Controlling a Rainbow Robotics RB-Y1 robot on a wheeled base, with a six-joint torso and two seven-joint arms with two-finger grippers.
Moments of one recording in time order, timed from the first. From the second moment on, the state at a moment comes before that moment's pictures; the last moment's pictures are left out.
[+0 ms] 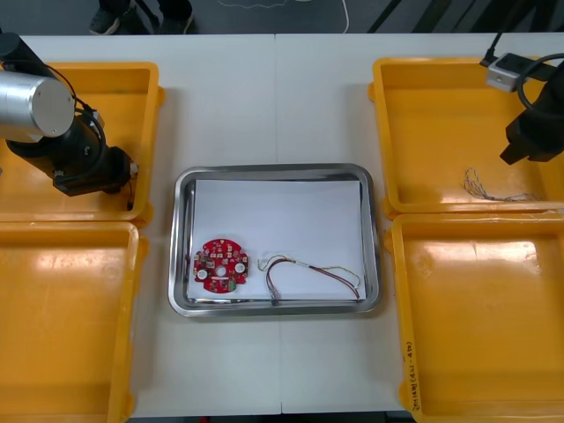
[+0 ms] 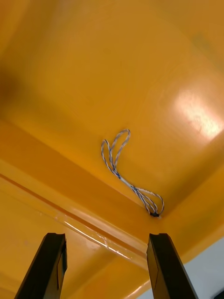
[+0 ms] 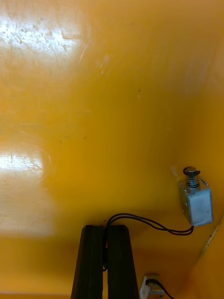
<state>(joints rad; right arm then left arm) -0.77 -0.80 0.04 -1.61 -0.79 1.92 1.95 -0.73 0.69 -0.21 -1.25 0.74 1.49 -1.17</state>
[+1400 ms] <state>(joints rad) -0.66 -0.71 -0.01 -1.37 -0.71 1.55 2.11 -0.73 0.89 -0.18 -1.35 0.81 1.57 -1.17</state>
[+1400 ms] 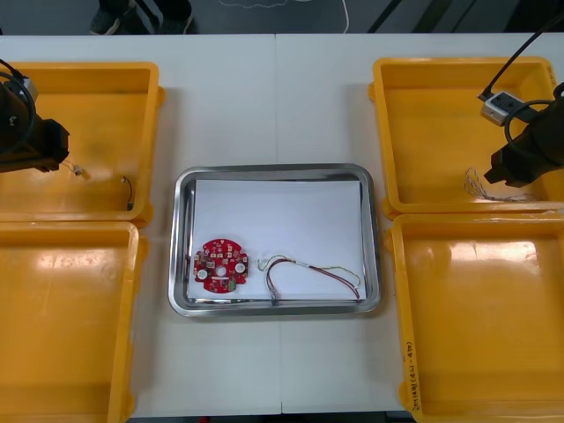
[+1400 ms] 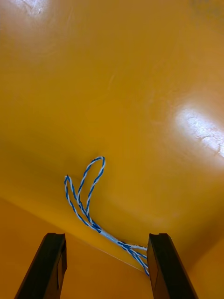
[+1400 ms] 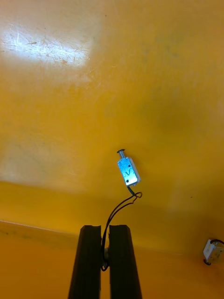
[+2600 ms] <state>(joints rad) -0.63 -0.68 0.06 -1.37 -0.66 1.47 2.11 -0.77 0.87 -0.17 -1.32 0.76 1.58 -1.17</state>
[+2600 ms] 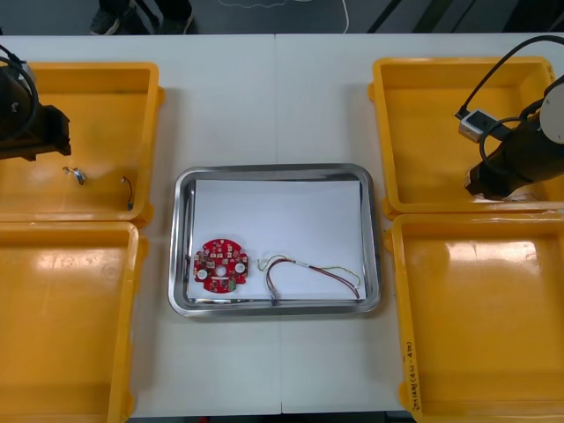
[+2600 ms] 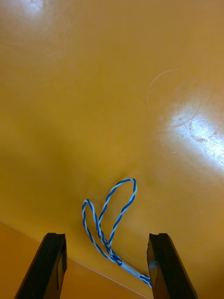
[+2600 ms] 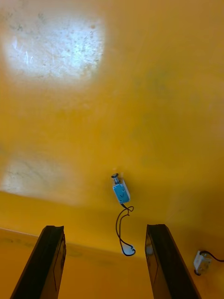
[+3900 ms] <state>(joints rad) -0.66 -0.66 0.11 -1.28 -0.63 1.43 2.07 -0.80 0.74 -0.17 -1.05 0.72 1.43 -1.06</state>
